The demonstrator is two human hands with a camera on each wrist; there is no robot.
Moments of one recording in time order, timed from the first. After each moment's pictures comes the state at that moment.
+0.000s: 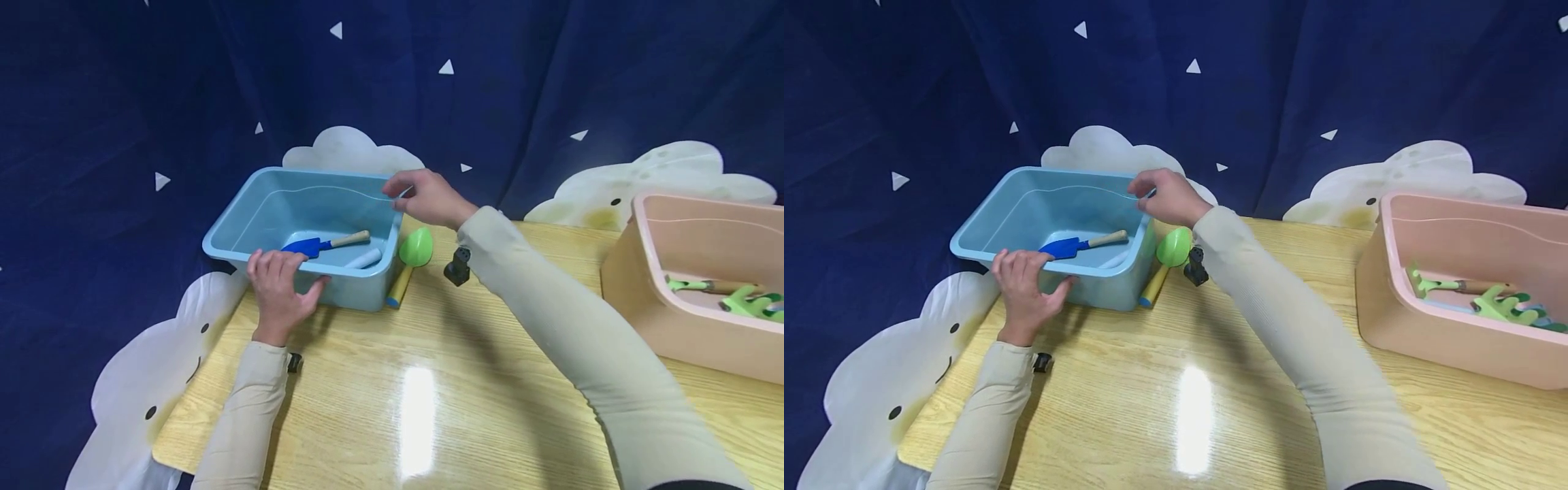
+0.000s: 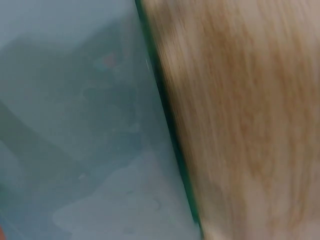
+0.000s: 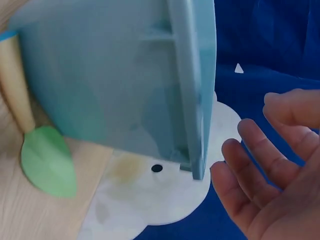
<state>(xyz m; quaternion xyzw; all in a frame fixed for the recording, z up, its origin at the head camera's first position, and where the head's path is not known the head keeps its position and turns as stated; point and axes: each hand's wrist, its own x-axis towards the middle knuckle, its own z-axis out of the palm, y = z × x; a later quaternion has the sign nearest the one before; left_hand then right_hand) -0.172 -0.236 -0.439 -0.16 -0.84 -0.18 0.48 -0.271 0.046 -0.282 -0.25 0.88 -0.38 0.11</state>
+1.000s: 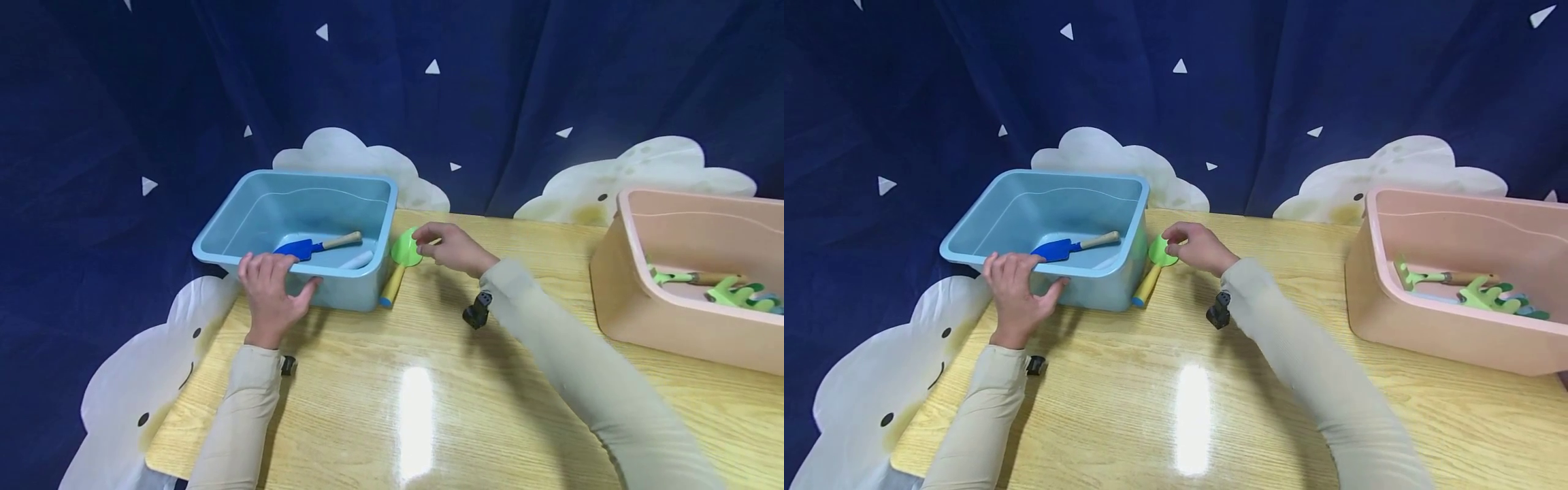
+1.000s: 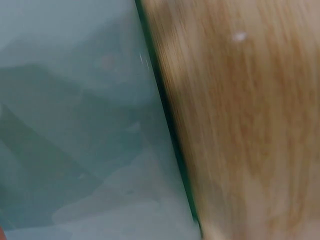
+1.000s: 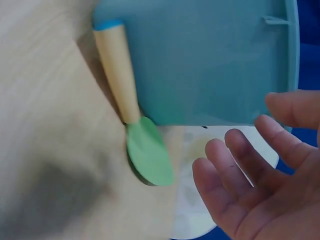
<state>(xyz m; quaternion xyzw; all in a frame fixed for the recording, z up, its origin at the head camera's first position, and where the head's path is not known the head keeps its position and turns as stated) -0.171 -0.245 -0.439 -0.16 -0.84 -0.20 0.48 -0.250 0.087 -0.368 -0.18 0.85 -0.45 0.19</state>
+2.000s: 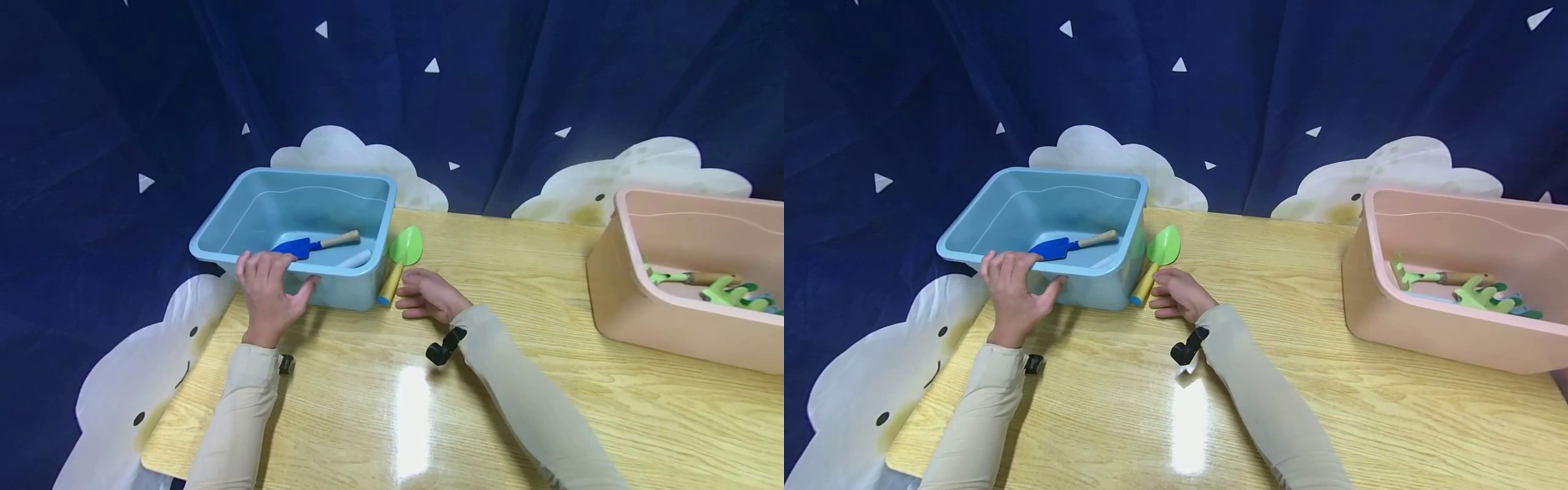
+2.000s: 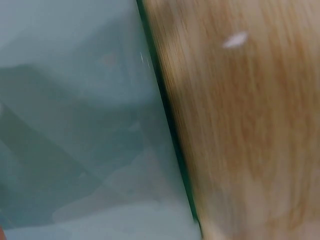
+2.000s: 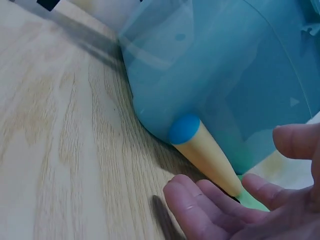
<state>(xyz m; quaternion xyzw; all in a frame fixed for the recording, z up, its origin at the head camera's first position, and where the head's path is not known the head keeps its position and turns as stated) -0.172 -0.246 -0.438 -0.16 -0.84 -0.20 0.49 -0.215 0.053 -0.449 0.05 0.65 -0.67 0.35</state>
